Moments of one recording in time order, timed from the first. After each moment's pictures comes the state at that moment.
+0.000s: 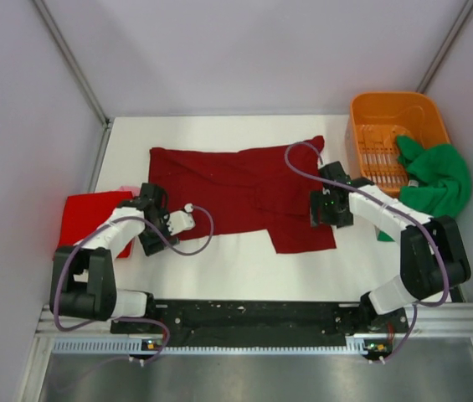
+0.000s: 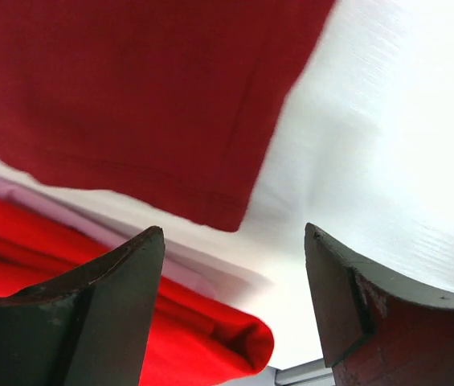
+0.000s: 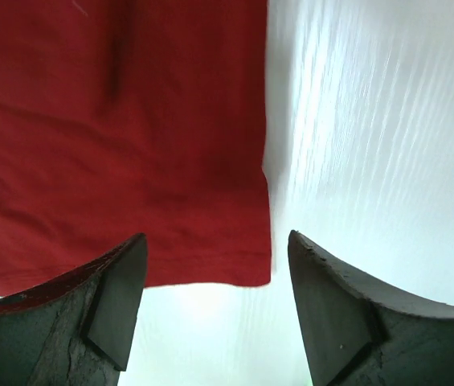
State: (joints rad) left arm -0.11 1.36 0.77 -0.73 -0.04 1.02; right arm 0.36 1.50 0.98 -0.68 0.12 0.31
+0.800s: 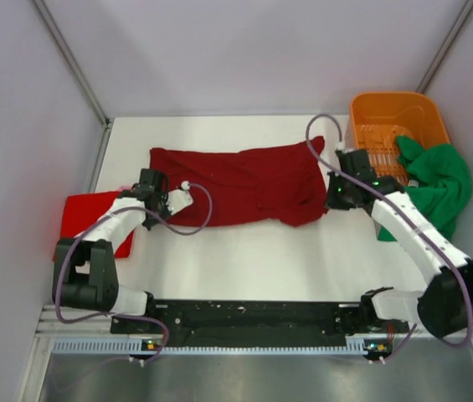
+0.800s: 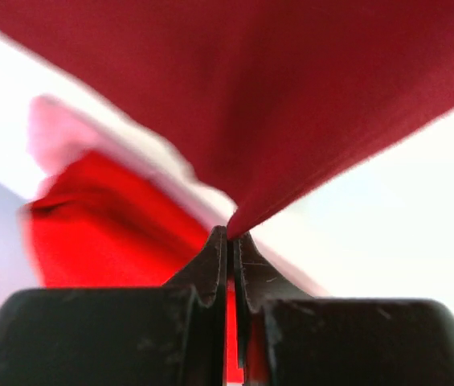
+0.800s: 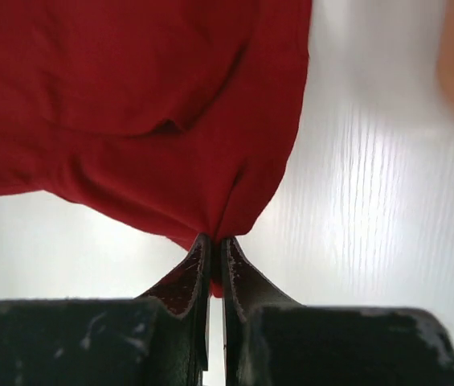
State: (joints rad) left arm -0.11 1.42 0.79 -0.56 -0.13 0.96; right arm 0.32 1.30 0.96 -0.69 0.02 0.39
